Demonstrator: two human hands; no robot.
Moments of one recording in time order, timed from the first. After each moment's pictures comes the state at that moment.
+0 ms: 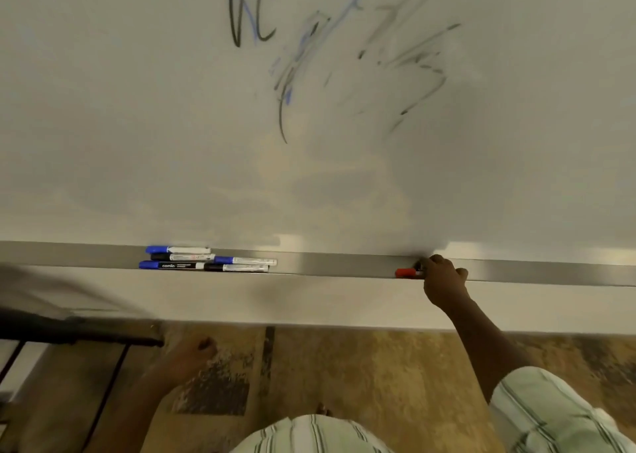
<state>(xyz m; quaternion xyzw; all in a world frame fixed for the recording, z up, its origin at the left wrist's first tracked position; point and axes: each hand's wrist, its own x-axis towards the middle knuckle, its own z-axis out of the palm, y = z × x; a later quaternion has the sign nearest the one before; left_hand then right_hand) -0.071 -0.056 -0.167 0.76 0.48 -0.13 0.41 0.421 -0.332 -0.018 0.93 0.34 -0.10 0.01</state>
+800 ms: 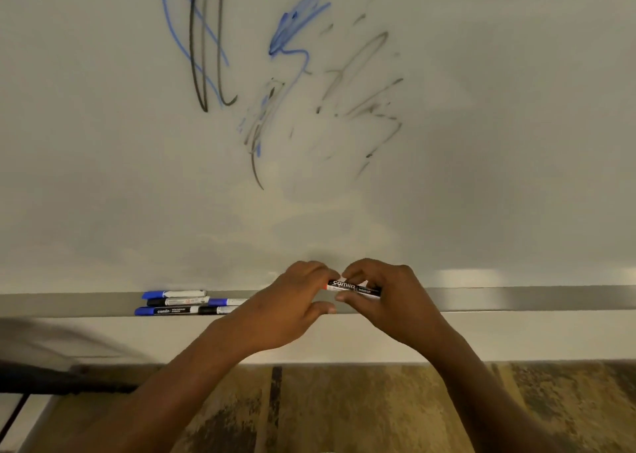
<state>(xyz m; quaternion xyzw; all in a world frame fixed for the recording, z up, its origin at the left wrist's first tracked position) 0.170 -0.168 0.165 0.96 0.12 0.02 0.24 0.312 -0.303 0.154 0.74 0.52 -0.16 -0.40</state>
